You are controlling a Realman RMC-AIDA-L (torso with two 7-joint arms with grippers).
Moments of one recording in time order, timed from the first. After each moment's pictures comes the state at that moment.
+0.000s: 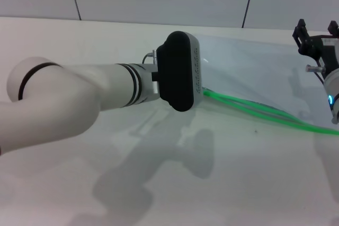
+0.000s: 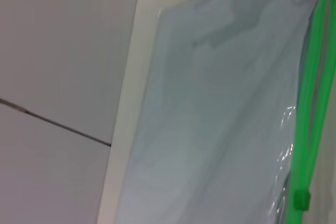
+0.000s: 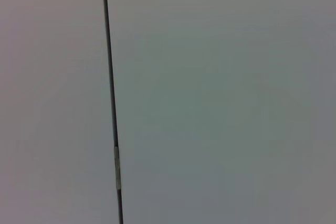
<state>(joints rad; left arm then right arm) -0.61 -2.03 2.02 1.04 2.55 0.38 -2.05 0.58 2.03 -2.43 -0.56 -1.57 0.81 2.70</state>
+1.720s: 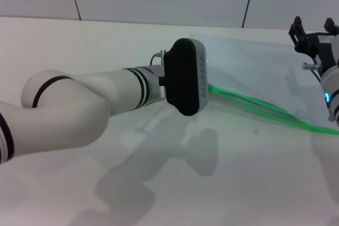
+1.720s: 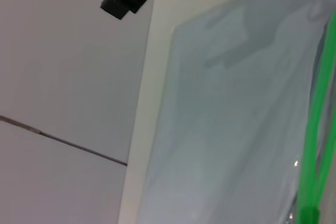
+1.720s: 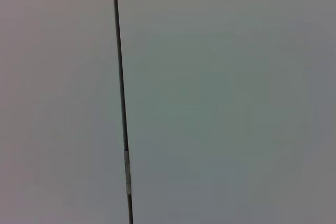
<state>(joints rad) -0.68 -2.04 2.12 0.88 2.47 0.17 -2.05 0.59 2.04 -2.44 -0.57 -1.57 0.81 2.70</state>
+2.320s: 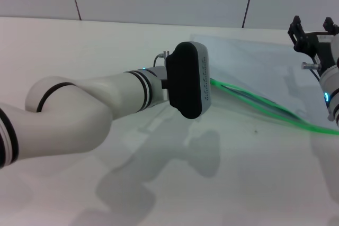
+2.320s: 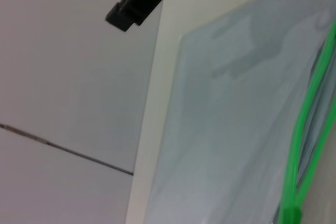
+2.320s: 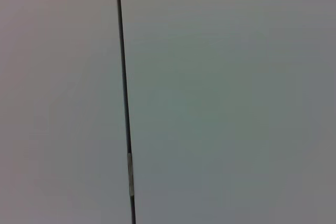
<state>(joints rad) -0.69 -2.04 2.17 0.83 2.43 0.09 -2.05 0.59 2.04 -2.44 -0.57 -1.58 0.81 2.70</state>
